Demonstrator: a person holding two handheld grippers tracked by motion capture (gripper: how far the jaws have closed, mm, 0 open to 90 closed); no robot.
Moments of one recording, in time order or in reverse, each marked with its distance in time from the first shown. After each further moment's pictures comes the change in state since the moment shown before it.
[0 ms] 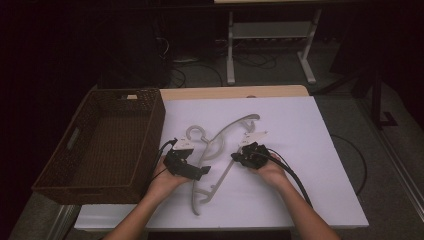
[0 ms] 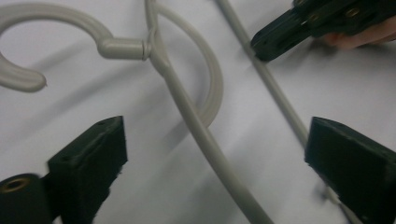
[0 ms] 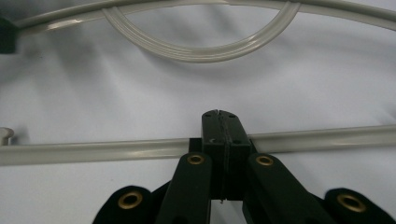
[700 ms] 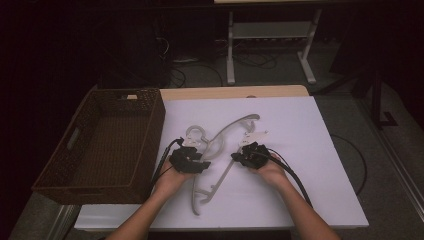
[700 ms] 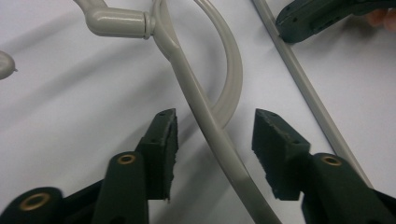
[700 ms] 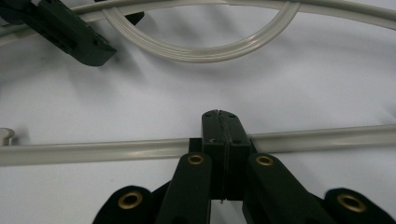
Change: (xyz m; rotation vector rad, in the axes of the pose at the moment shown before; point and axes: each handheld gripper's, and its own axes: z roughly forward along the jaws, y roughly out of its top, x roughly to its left) left arm 0.001 0.005 0.019 0.092 0.022 -0.033; right arm 0.000 0.000 0.000 0.002 0.003 0.006
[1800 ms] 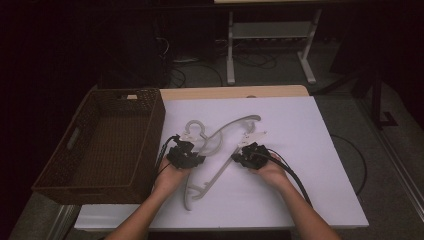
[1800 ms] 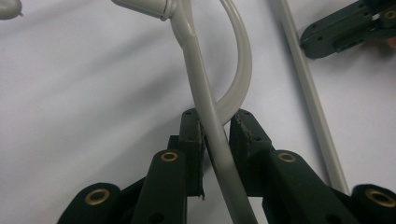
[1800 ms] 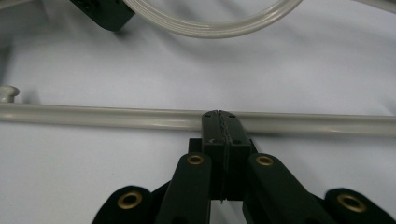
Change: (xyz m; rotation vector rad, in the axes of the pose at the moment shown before) left arm 0.008 0.005 -0.006 0.017 0.036 -0.087; right arm 0.001 0.000 0.000 0.015 0.002 -0.015
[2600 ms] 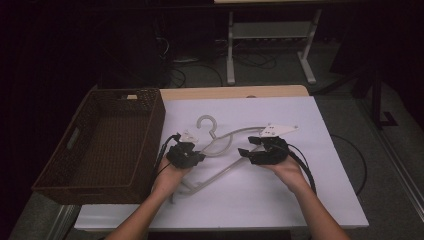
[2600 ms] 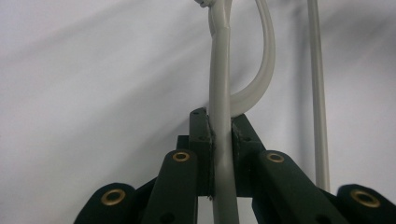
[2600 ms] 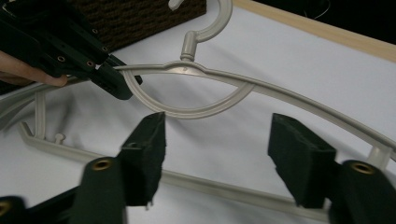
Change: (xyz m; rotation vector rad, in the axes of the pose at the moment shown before) left arm -0.010 0.007 -0.014 -0.046 -0.001 0.075; right arm -0.006 0.005 -0.068 -0.233 -0.030 0.101
